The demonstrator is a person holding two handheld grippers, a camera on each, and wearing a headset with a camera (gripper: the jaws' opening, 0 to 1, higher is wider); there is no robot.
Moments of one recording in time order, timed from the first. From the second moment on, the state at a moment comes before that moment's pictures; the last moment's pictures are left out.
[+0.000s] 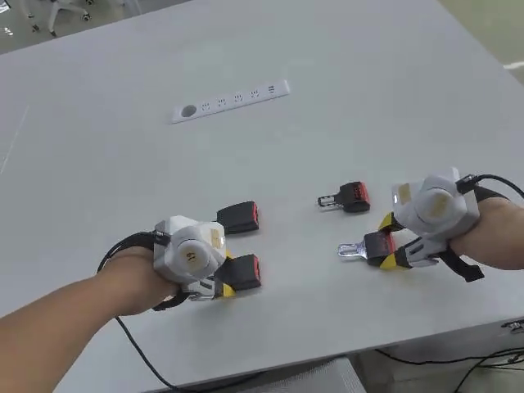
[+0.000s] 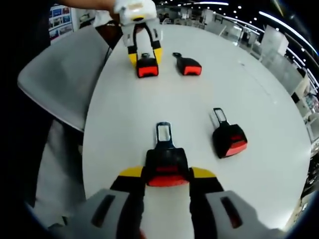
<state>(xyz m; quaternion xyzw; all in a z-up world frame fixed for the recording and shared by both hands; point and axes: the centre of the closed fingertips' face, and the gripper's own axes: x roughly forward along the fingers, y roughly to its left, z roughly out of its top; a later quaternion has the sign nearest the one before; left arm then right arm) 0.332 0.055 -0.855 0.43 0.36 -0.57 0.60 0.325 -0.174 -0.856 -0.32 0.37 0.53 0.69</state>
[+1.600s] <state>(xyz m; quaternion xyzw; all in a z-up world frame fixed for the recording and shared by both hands) 0.332 0.057 -0.858 0.42 0.40 -0.58 0.58 0.325 -0.047 -0.852 -0.29 0.32 0.56 0.70</state>
